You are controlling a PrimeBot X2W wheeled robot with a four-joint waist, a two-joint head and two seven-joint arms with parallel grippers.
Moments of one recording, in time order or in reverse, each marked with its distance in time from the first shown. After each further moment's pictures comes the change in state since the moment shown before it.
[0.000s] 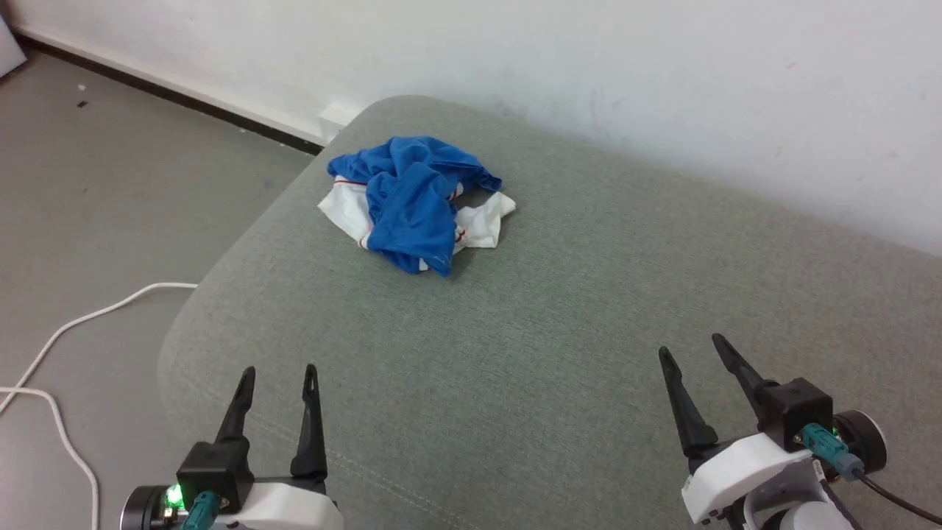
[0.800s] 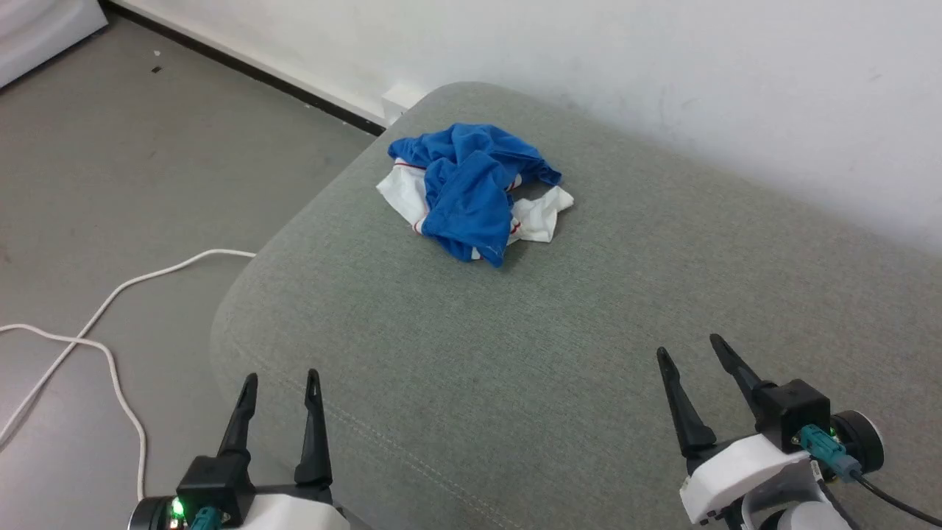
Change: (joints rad) left arm 0.018 0.000 -0.026 0.001 -0.041 0.026 -0.048; right arm -0.004 0.000 0.005 0.016 -0.002 0.000 -0.017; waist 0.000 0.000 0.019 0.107
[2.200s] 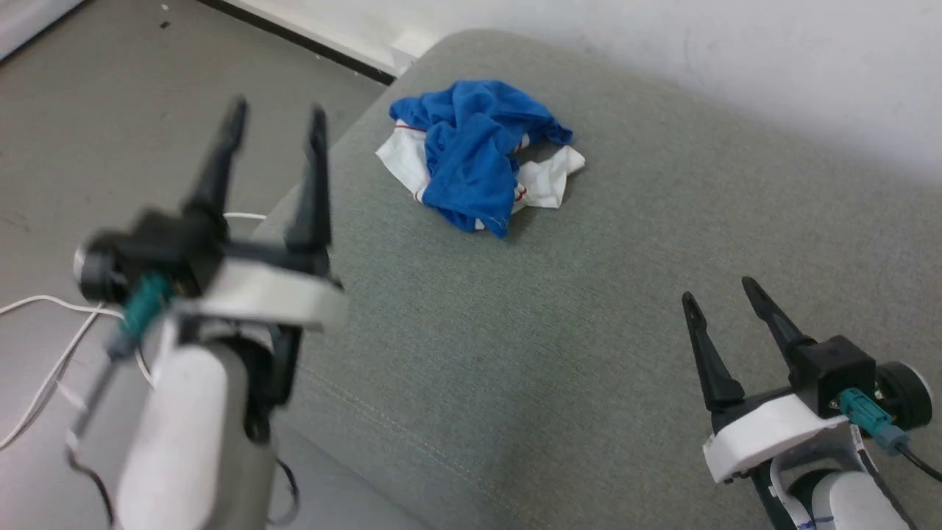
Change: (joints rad) left arm -0.469 0.067 -0.060 -0.119 -0.035 -0.048 0.168; right arm -0.017 -0.011 -0.030 -0.207 -0.027 0.000 0.109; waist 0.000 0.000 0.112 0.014
